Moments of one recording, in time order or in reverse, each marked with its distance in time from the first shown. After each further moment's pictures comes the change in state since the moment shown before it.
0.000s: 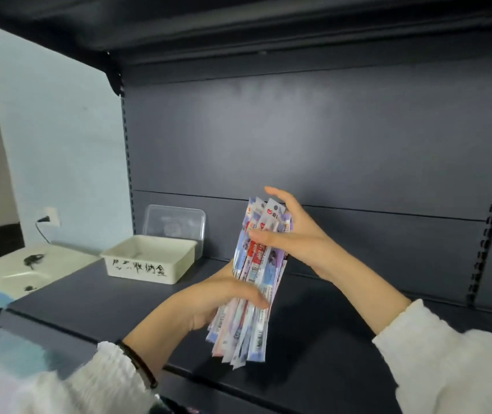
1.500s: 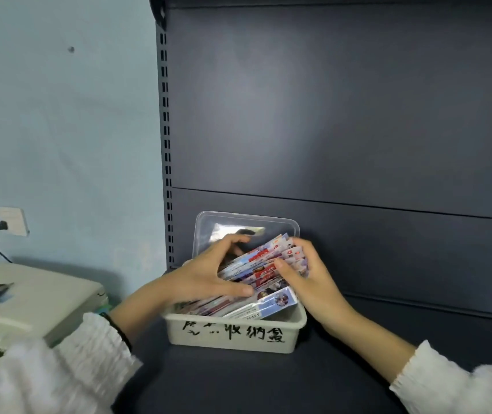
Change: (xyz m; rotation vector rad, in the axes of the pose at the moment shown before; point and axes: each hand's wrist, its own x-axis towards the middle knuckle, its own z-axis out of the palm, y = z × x) left_hand 0.102 -0.115 -0.350 0.500 -0.099 0.242; right_hand 0.201 0.141 0.201 0.040 0.330 0.019
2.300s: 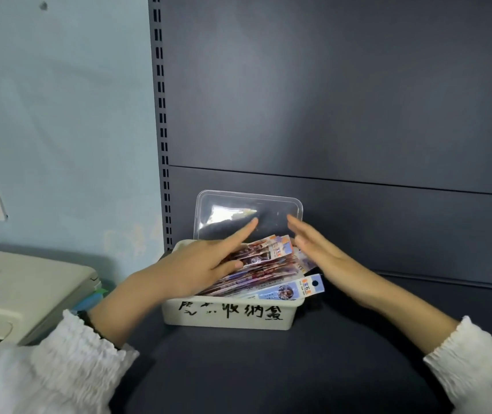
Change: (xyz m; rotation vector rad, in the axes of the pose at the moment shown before) left_hand -0.024 -0.006 -0.006 0.617 -0.034 0.090; right_hand -0.012 -0.026 -0.019 -0.312 -0.275 0.228
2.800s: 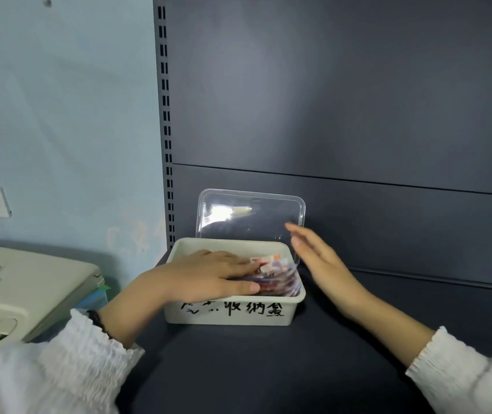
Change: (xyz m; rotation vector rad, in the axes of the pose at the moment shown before) left_hand 0.000 0.010 0.002 -0.011 -0.336 -0.055; right_hand 0.012 0.017 0.026 0.118 0.244 -0.084
